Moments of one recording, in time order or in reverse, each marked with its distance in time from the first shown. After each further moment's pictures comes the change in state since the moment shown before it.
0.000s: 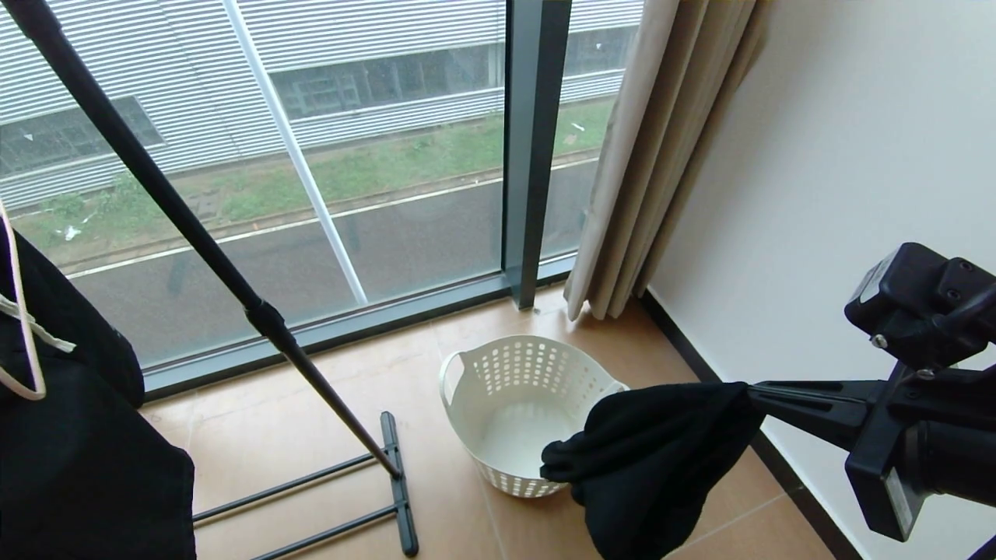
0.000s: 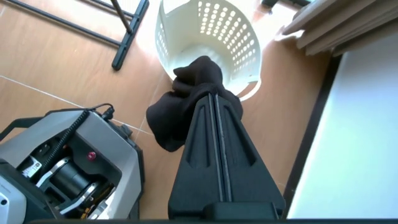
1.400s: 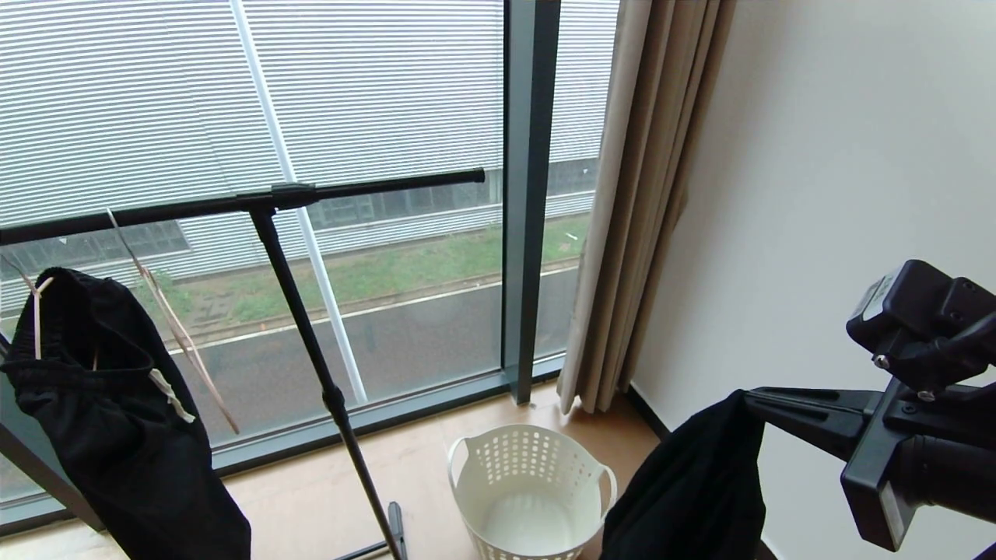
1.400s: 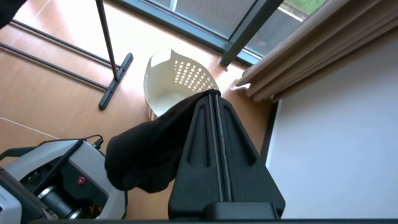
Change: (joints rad) left arm 0.000 0.000 0.000 0.000 0.000 0.001; right arm 0.000 -0.013 0.073 -0.094 0.002 -0.014
